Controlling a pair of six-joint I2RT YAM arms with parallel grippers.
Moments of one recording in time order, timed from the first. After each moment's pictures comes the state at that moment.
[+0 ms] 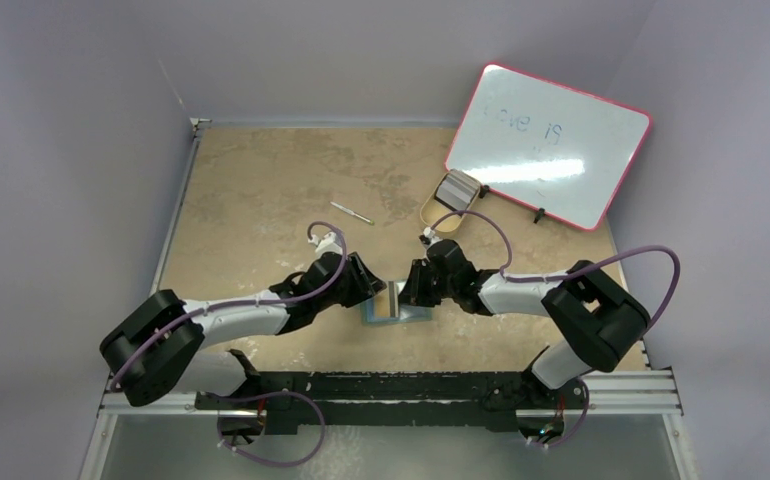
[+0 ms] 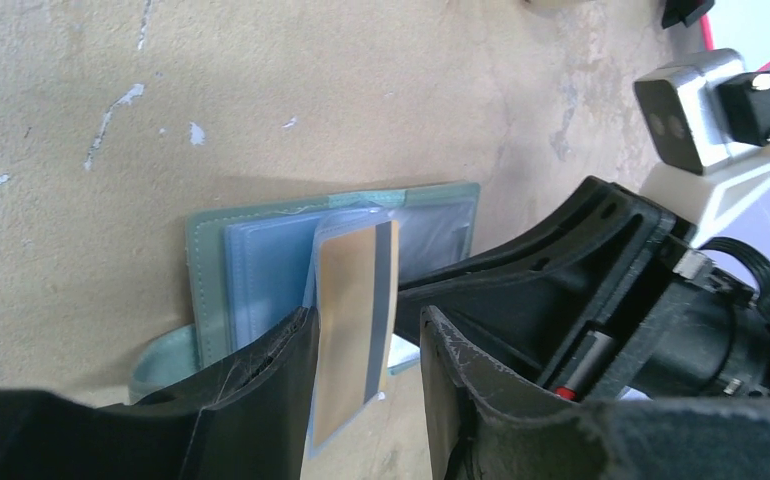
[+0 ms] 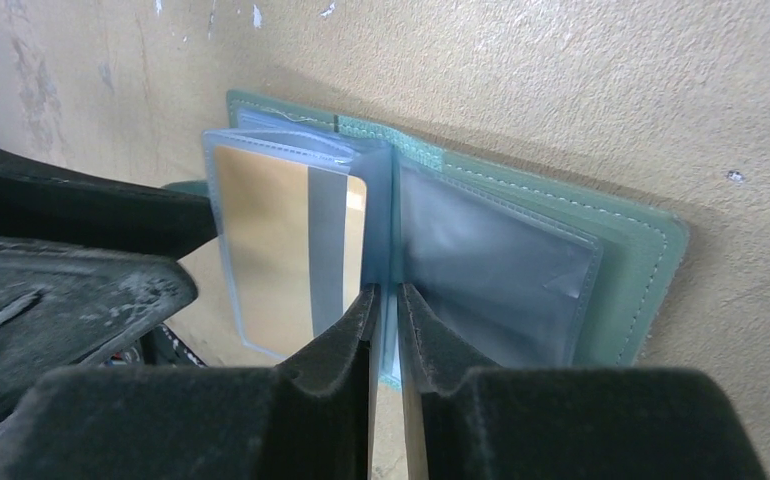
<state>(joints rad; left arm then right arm) -0.84 1.33 0.46 0.24 -0.09 -1.12 0.75 1.54 0.56 0.20 -0.21 0.83</state>
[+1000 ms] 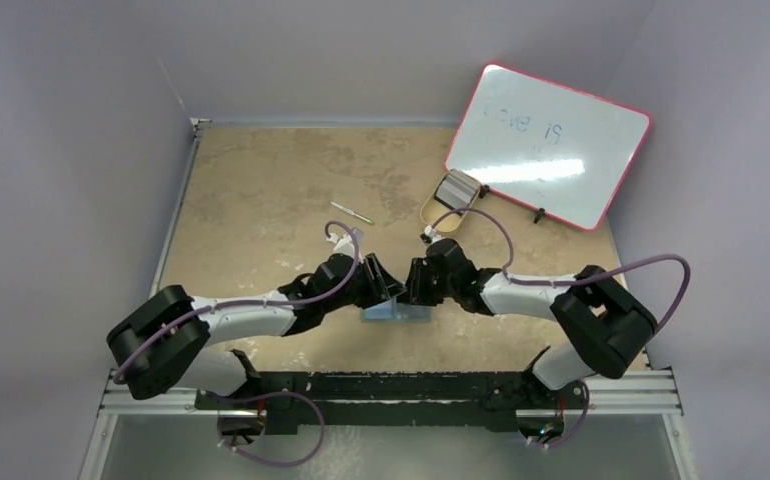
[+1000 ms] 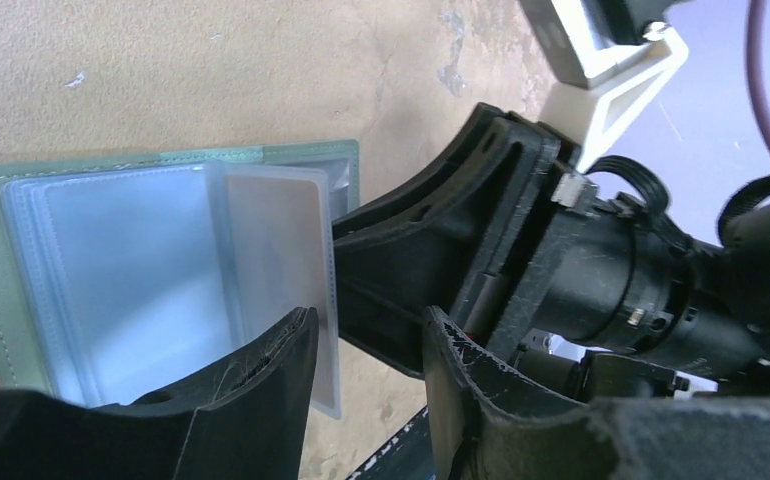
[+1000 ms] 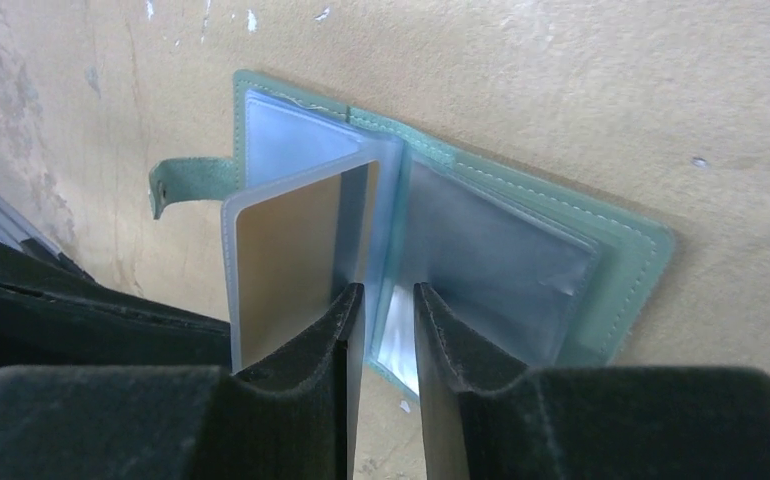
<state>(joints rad) -0.91 1.35 0.49 0.36 -0.01 -1.12 0.75 1.51 0.58 0.13 -0.17 0.80</state>
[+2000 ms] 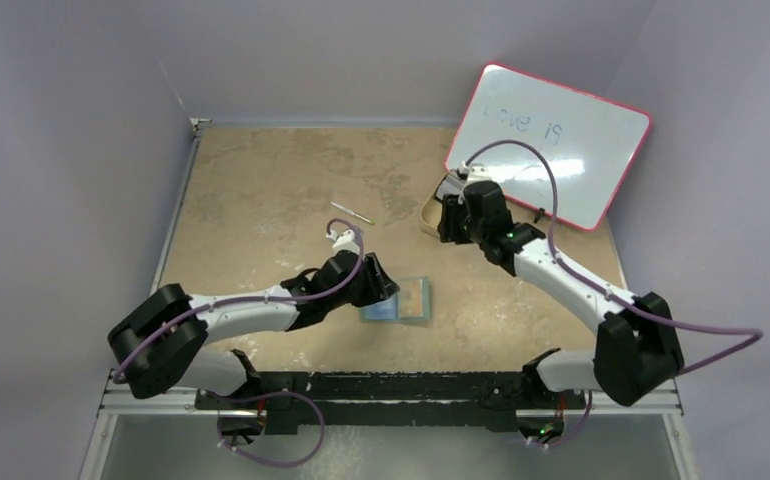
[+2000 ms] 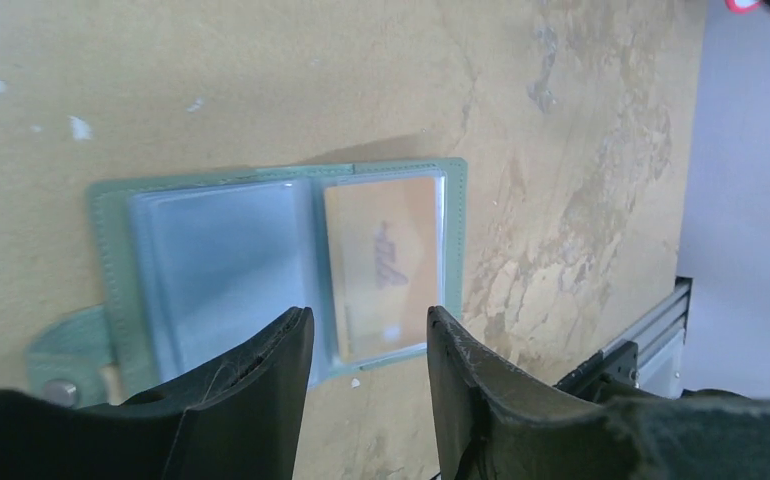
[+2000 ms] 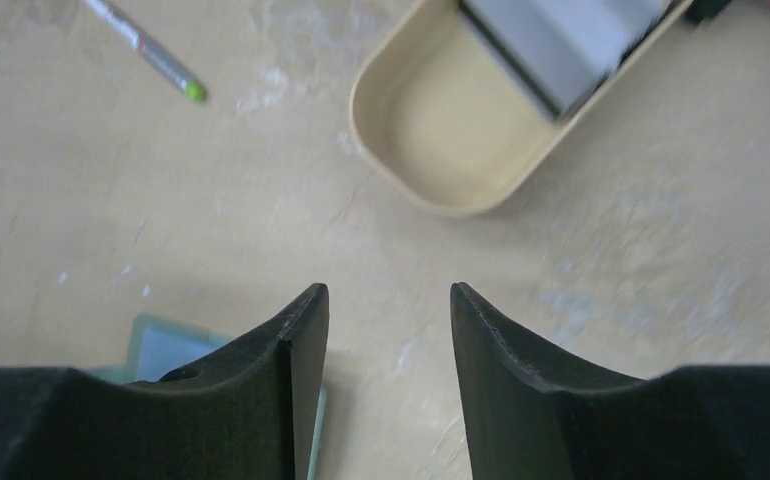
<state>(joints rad) -0.91 1.39 0.56 0.20 -0.09 -1.04 0.50 1.29 0.83 -0.23 0.11 0.39</state>
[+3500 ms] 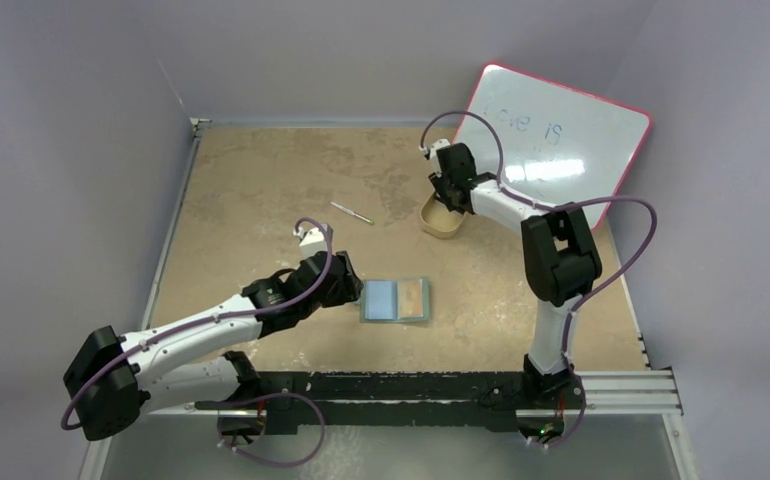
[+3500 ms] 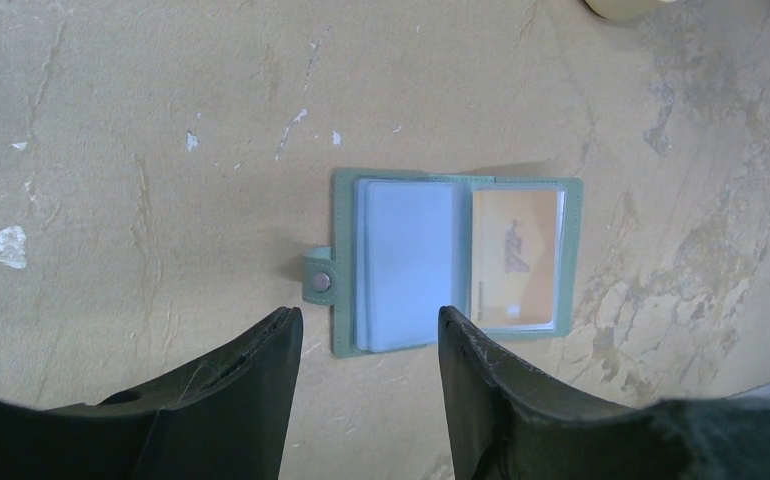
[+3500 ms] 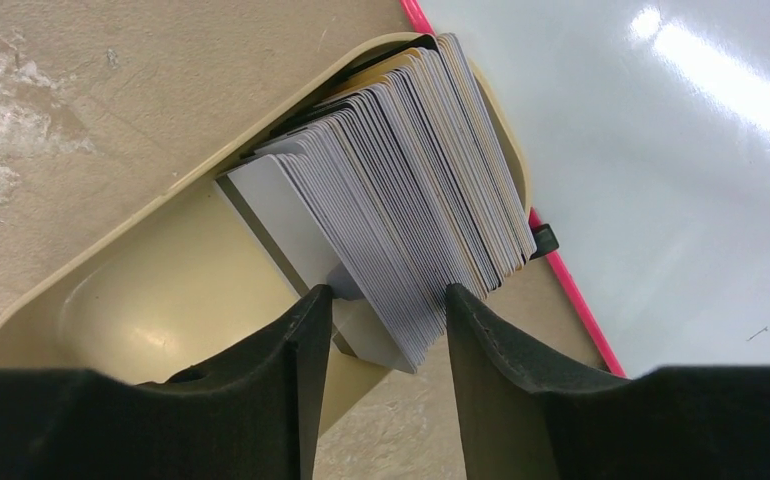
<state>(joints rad) -0.91 1.05 0.61 -0.33 -0.36 -0.94 0.39 1.95 1.37 -0.27 0.36 -0.27</state>
